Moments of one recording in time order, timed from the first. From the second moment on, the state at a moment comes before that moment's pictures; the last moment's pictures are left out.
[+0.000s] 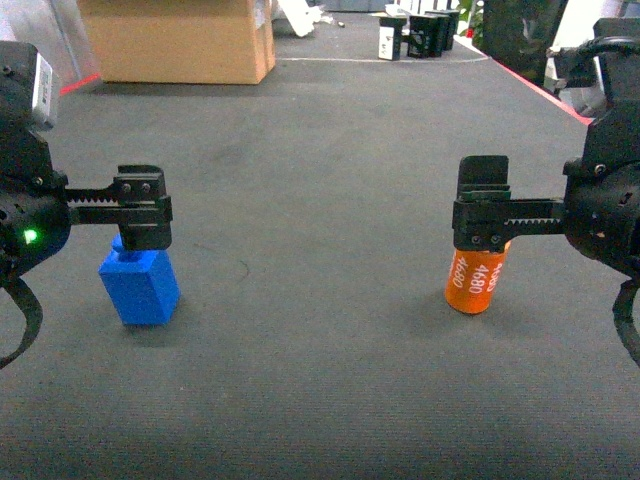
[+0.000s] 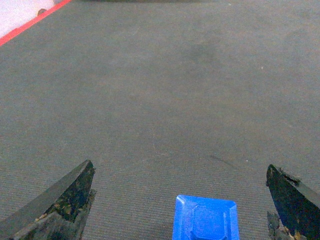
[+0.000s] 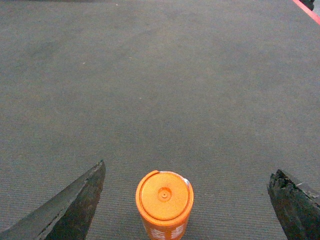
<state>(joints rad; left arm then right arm) -0.22 1.79 0.64 0.89 -0.36 -0.03 0.33 1.78 0.70 0.82 0.26 0.10</state>
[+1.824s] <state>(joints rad) -0.22 1.61 0.56 0.95 -0.41 -0.09 0.30 1.62 0.54 0.92 0.26 0.10</state>
